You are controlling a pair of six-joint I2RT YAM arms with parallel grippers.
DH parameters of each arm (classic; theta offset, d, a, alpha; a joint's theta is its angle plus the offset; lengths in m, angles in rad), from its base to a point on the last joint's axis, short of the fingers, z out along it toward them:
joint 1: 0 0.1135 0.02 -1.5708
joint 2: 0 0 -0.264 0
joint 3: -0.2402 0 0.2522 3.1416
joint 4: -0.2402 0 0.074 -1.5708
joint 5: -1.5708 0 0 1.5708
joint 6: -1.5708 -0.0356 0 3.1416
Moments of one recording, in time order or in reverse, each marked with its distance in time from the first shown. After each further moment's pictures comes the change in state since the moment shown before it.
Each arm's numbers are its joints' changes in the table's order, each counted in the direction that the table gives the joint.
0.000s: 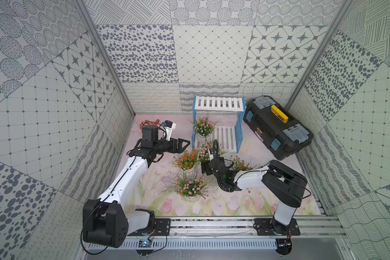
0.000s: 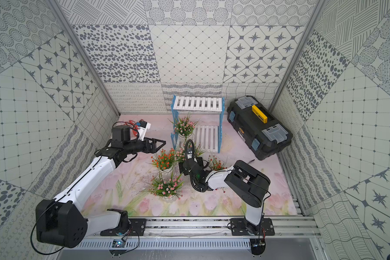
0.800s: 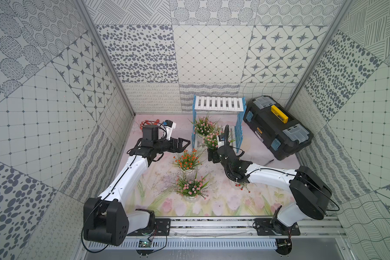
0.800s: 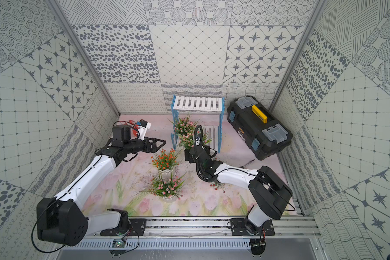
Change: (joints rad) left arm 0.000 0.016 -0.013 -0.005 -0.007 0.000; right arm -0.114 -0.232 -0.104 -0.262 0.000 0.020
